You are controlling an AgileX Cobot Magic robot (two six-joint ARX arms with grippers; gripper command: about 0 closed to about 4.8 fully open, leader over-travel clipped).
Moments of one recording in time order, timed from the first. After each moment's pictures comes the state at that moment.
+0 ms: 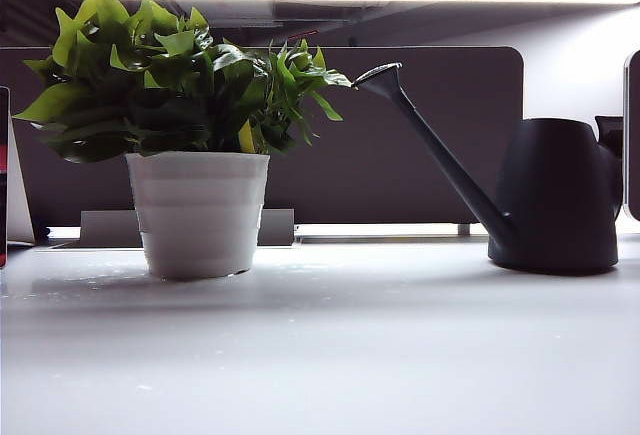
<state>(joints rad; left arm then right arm) -0.03 0.00 0.08 0.05 -0.03 -0.26 0.04 0.00 0.06 -0.02 -0.02 0.01</state>
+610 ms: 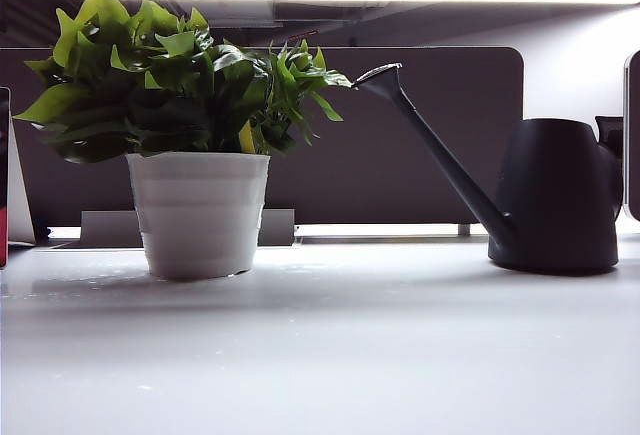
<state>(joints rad) -0.03 0.54 0.54 0.38 0.27 -0.32 0.04 0.64 0.76 0.02 -0.02 -0.15</state>
